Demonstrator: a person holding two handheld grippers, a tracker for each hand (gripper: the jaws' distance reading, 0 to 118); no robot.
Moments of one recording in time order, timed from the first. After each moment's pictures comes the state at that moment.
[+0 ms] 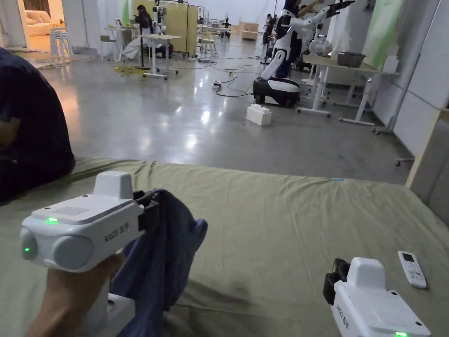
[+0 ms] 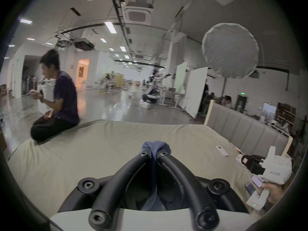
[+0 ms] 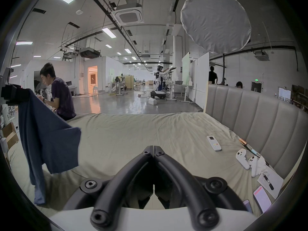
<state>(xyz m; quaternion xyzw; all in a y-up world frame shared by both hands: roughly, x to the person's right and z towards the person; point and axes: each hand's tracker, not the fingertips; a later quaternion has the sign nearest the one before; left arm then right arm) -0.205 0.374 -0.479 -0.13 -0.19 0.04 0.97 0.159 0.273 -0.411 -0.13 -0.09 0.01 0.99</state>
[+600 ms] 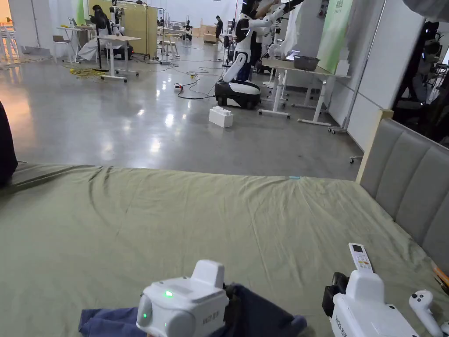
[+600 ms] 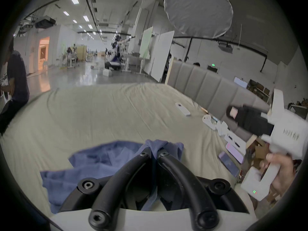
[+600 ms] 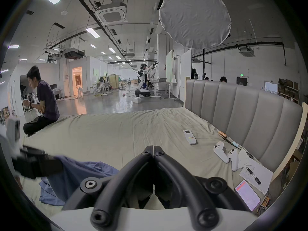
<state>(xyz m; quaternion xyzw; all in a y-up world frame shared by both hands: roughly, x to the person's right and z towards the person) -0.032 0.233 -0.466 -0.30 -0.34 0.01 0.89 0.219 0.264 -0.373 -0.14 -0.16 0.00 0.98</state>
